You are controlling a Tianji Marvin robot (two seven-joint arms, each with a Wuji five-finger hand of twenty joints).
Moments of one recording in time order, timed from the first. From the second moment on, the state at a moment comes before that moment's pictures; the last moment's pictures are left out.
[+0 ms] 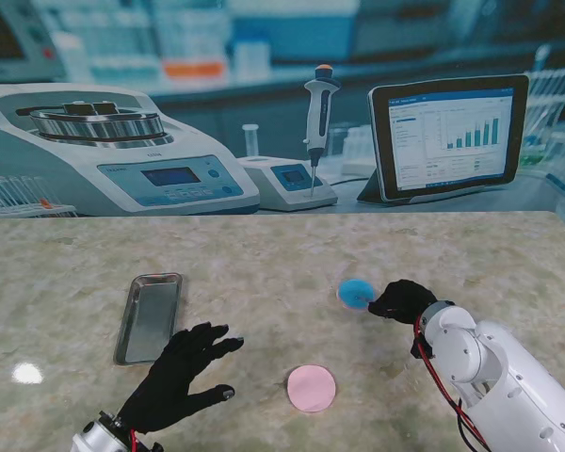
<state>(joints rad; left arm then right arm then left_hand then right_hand) 2.18 -1.10 -1.45 -1.94 0.69 -0.45 0.13 -1.50 -1.05 1.25 -1.51 -0.72 0.08 0.23 0.74 -0.05 0.00 -0.06 0.27 -0.04 0.23 0.17 0.20 0.02 0.13 0.32 0.06 0.09 0.06 0.38 -0.07 0.30 0.08 0.36 0.24 -0.33 0.92 0.32 1.29 -0.24 1.61 1.25 1.37 -0.04 1.54 1.18 1.29 0.04 1.75 1.34 1.16 0.35 1.78 1.08</state>
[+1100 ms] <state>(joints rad) 2.19 -1.10 -1.46 -1.95 0.69 -0.45 0.12 -1.45 -1.05 1.22 -1.47 -0.71 0.07 0.25 0.74 -0.05 0.00 -0.06 0.27 -0.04 0.23 0.17 0.20 0.02 0.13 0.32 0.06 0.08 0.06 0.38 -0.07 0.30 0.08 0.35 0.24 -0.33 0.92 0.32 1.29 -0.25 1.61 1.25 1.37 -0.04 1.55 1.18 1.29 0.03 1.75 1.34 1.16 0.35 1.78 1.08</state>
